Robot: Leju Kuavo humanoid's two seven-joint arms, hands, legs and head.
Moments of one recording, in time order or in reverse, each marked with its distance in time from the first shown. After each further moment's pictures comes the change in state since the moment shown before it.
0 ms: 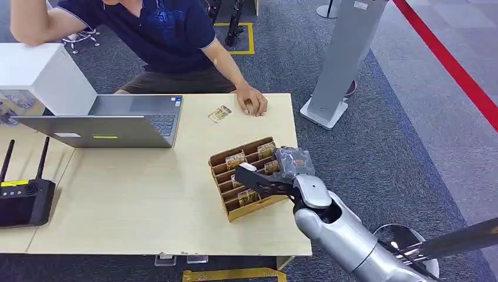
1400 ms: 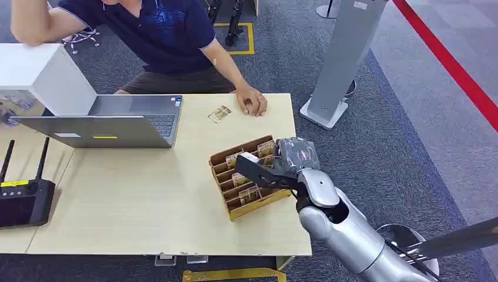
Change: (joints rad) left arm 0.002 0.000 -0.003 0.000 0.007 -0.004 -0.004; right arm 0.002 -0.026 -0.045 -0.171 -0.005 -0.010 0.038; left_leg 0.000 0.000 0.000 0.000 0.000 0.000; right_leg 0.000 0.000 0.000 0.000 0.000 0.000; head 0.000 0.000
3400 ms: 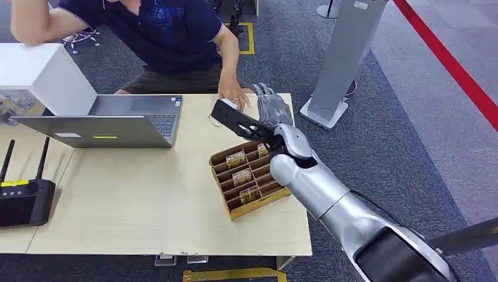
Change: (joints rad) left arm -0.002 0.003 -0.041 0.001 0.047 -0.006 0.000; right arm -0.301 0.232 0.017 0.494 -0.241 -0.260 -0.190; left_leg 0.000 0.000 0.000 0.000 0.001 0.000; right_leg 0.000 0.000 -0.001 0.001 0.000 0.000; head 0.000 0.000
